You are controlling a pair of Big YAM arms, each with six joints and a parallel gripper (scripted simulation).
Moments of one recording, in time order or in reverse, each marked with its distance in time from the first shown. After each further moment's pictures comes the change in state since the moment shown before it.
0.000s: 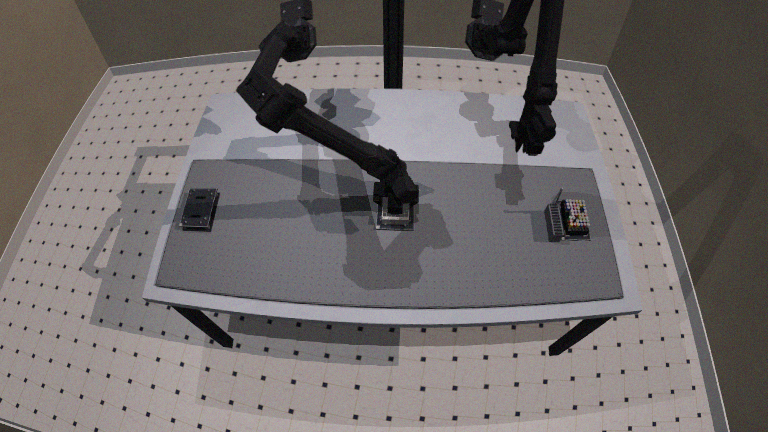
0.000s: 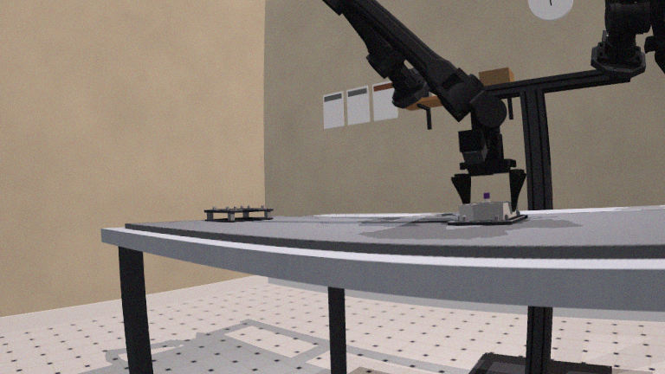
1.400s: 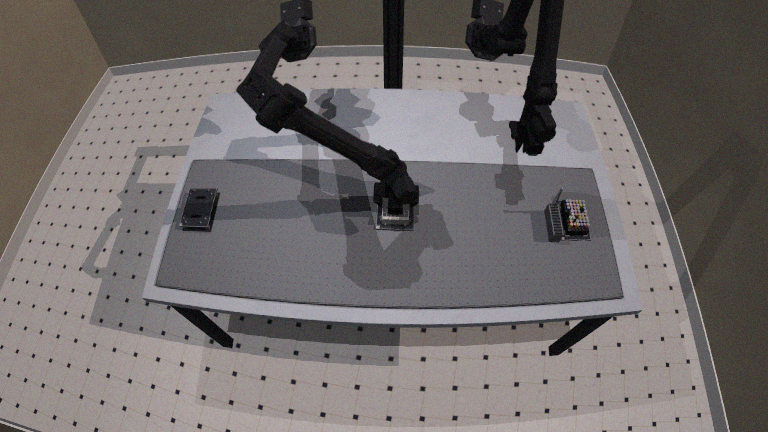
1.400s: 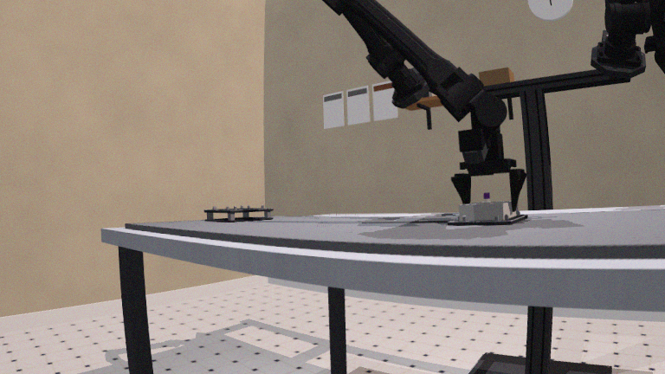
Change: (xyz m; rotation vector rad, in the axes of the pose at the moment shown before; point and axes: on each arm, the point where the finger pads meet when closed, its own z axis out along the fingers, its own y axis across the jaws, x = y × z) left arm 0.000 0.000 0.000 0.000 0.000 0.000; right arm -0.002 0.001 0.000 0.000 -0.001 0.000
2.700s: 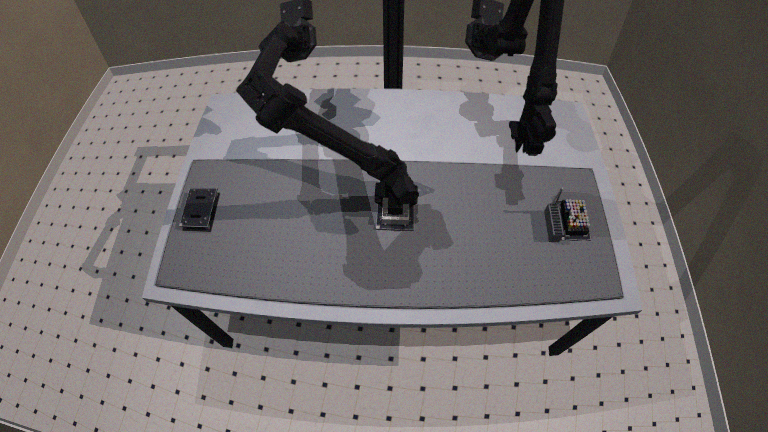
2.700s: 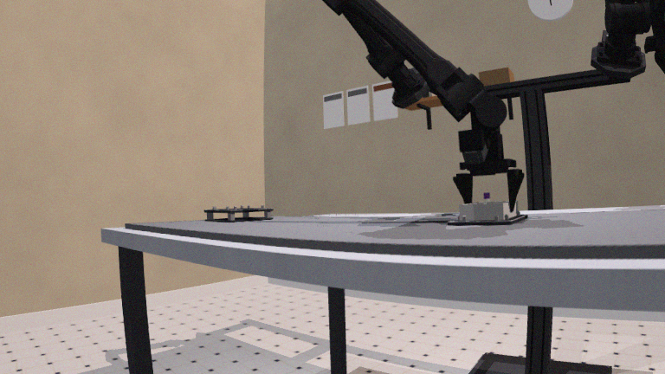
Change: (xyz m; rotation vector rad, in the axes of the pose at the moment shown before) left arm 0.000 0.000 0.000 0.000 0.000 0.000; right arm 0.000 0.000 0.000 0.001 0.001 -0.002
